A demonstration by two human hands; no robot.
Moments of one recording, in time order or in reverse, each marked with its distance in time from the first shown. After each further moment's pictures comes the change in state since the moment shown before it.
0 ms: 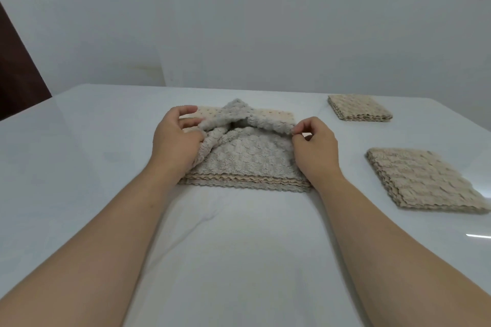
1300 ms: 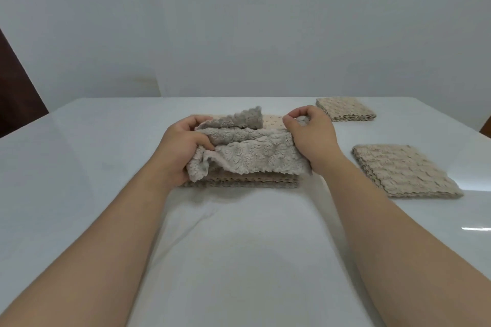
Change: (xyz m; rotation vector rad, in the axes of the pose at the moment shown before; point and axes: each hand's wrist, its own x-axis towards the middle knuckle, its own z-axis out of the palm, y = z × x) left_hand -0.027 0.039 -0.007 -0.452 -0.358 -0.220; right_hand 0.004 -0.034 -0.024 0.002 -0.014 -0.002
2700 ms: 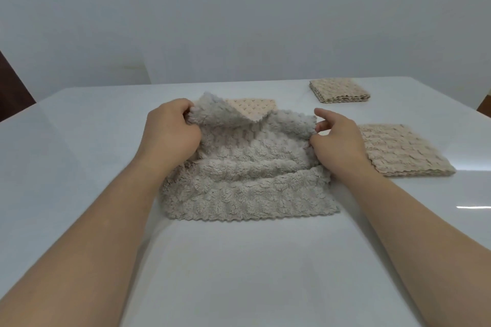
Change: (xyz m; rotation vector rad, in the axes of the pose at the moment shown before) left_hand -0.011 0.001 0.010 0.980 0.237 0.358; right_hand -0.025 0.050 -0.048 -0.203 0.008 0.045
